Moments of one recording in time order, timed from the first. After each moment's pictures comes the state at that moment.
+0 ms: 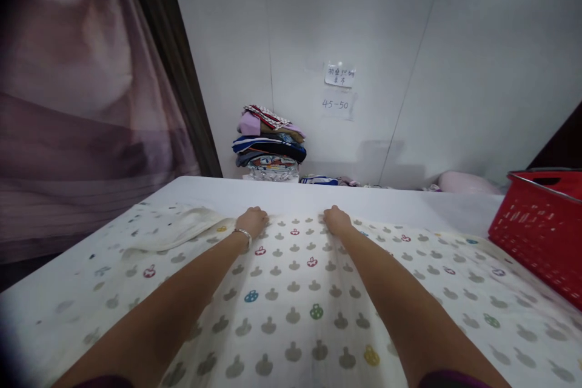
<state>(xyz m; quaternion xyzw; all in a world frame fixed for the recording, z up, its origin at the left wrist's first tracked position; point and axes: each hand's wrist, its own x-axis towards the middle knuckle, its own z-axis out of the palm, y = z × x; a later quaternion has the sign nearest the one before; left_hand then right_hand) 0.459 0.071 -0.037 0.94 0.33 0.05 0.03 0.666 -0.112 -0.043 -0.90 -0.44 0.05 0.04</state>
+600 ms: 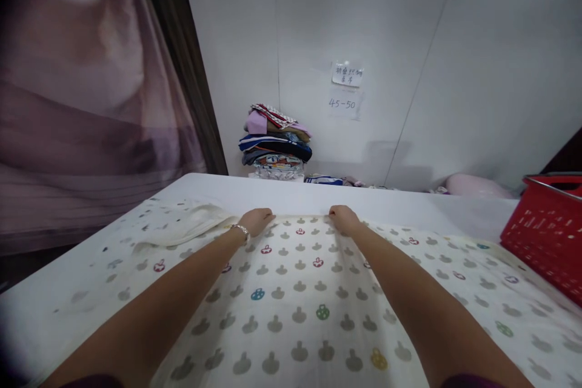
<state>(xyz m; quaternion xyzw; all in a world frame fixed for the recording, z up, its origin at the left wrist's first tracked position) 0.447 0.076 -0.029 0.95 0.30 0.04 0.08 0.671 -0.114 -0.033 -0.88 -0.46 0.06 0.09</state>
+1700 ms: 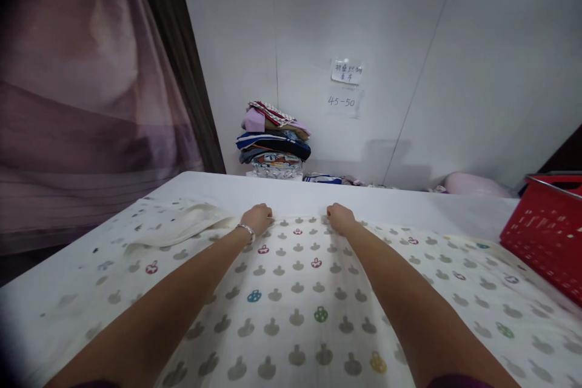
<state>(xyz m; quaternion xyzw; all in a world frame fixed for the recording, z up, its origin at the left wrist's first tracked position) 0.461 0.069 -0.029 0.94 0.33 0.02 0.07 0.677 -0.101 -0.042 -0.88 -0.46 0.06 0.01</state>
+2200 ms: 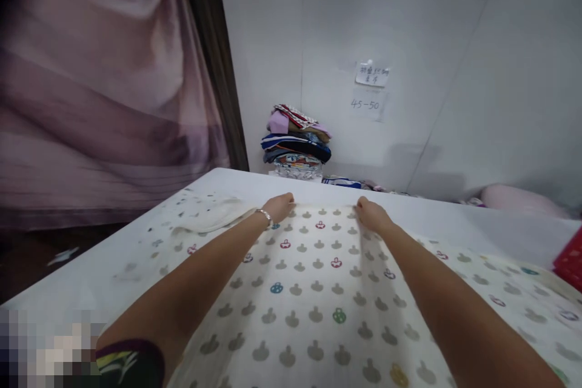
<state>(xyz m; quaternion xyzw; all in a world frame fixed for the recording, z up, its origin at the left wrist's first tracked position) 0.457 0.067 0.005 0.96 0.28 0.06 0.04 0.681 -0.127 -0.005 -0.87 -0.48 0.00 0.06</state>
